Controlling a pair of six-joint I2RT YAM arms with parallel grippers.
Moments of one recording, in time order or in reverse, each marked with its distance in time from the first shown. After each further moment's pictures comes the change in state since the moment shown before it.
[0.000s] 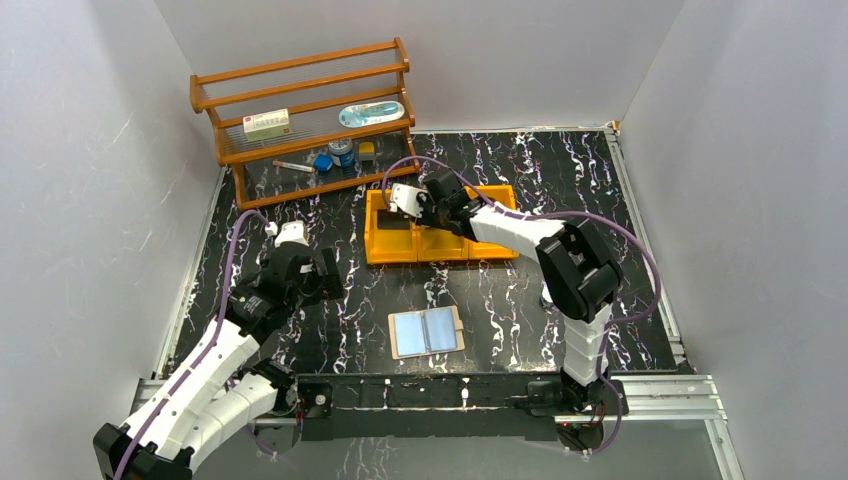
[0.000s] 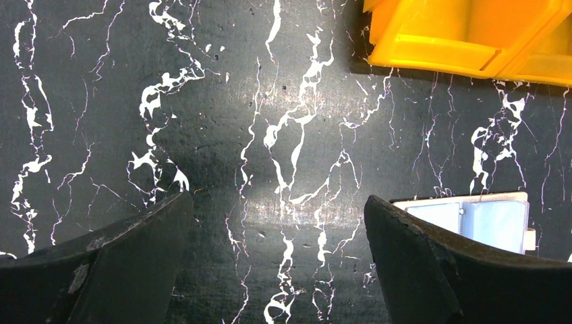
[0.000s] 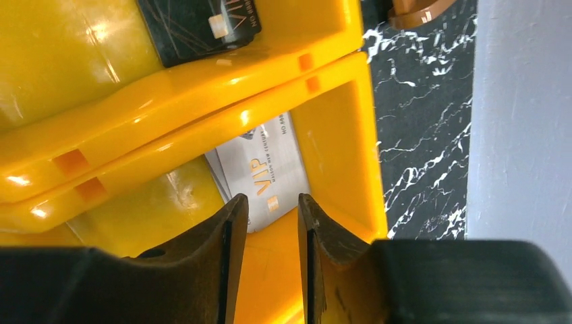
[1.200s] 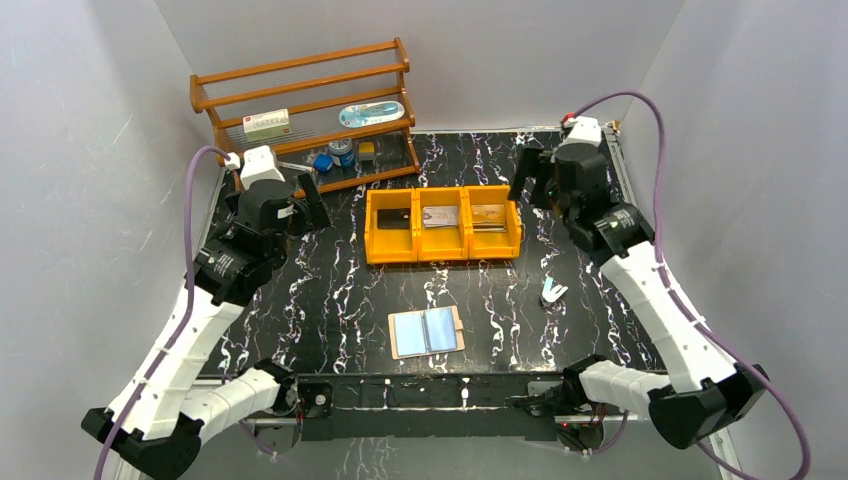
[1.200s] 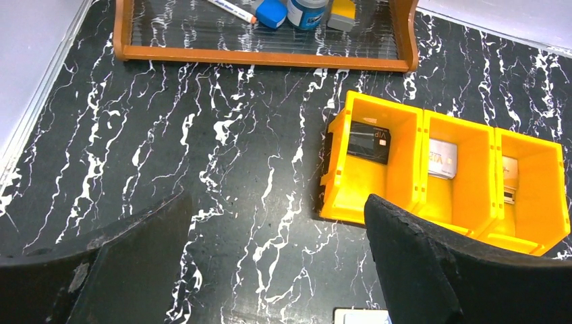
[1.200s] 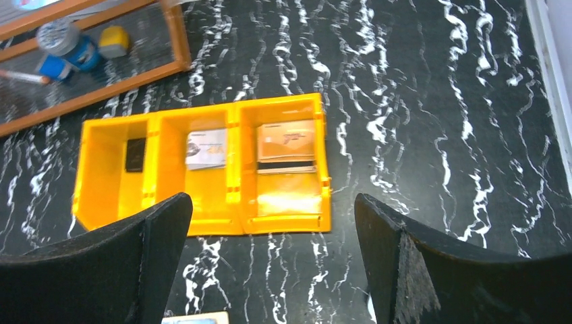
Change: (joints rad) left arm 0.000 0.209 0.546 -0.034 -0.251 0.070; right arm -0.185 -0.830 -0.067 -0.442 0.262 1.197
